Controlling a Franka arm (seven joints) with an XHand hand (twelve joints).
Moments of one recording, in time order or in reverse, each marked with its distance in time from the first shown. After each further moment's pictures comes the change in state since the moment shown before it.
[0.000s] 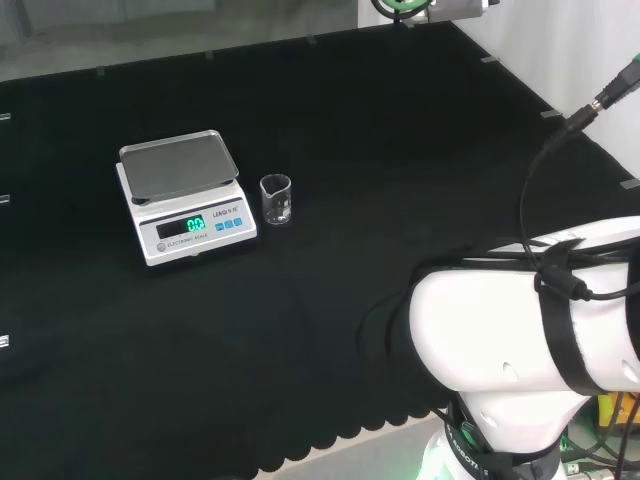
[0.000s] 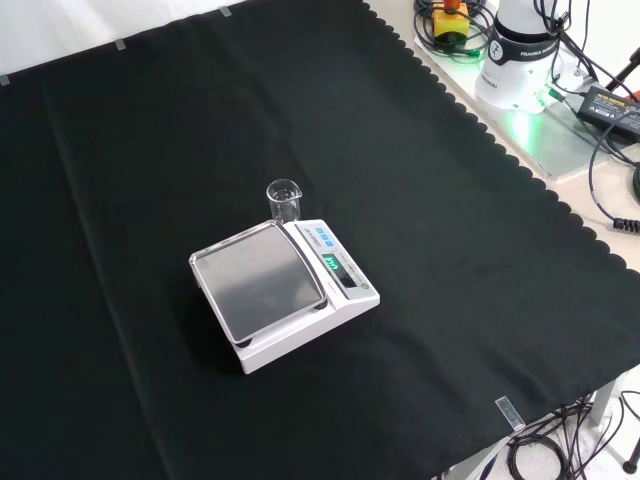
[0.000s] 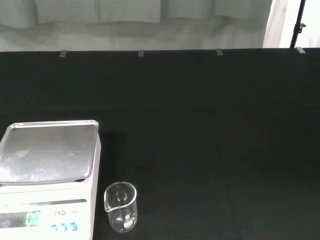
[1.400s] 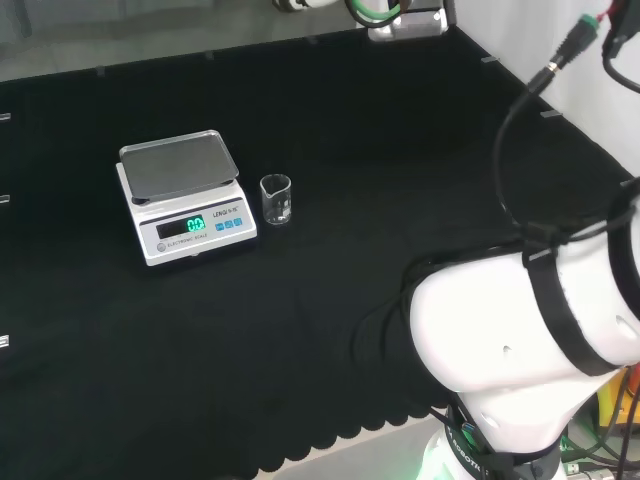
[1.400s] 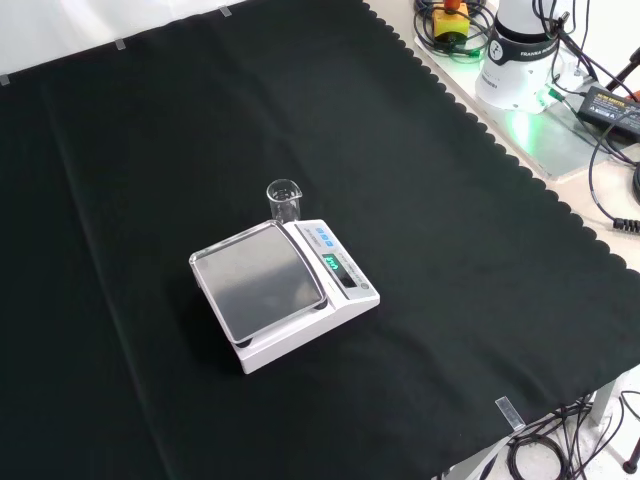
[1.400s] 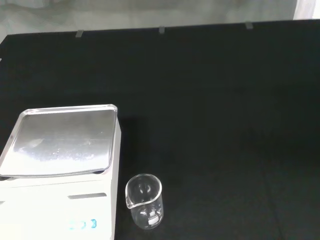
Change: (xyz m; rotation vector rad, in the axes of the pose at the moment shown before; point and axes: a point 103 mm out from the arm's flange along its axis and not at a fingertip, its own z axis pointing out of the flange) arm 0.014 0.061 0.052 0.070 0.063 -0.043
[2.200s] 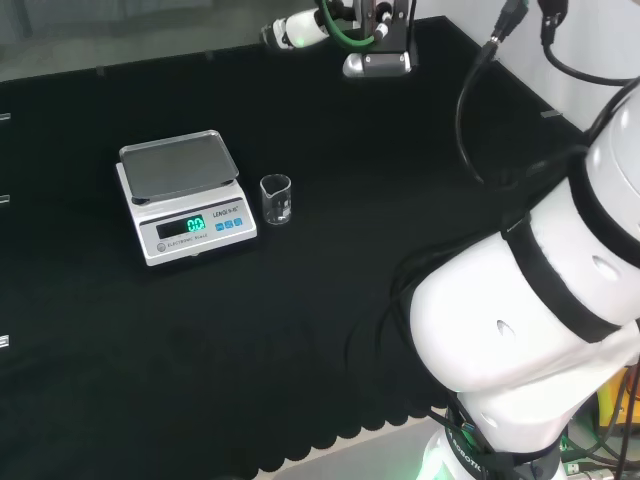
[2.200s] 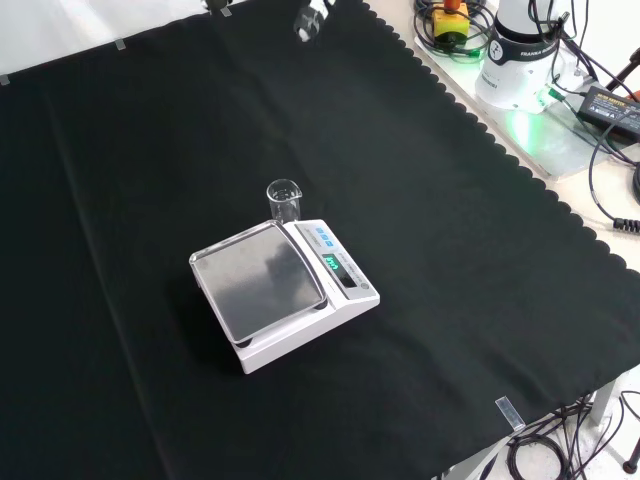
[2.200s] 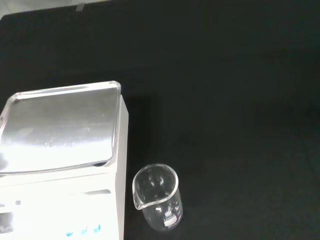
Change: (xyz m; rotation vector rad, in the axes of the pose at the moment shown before) arm -0.003 0.072 0.078 0.065 0.080 -0.009
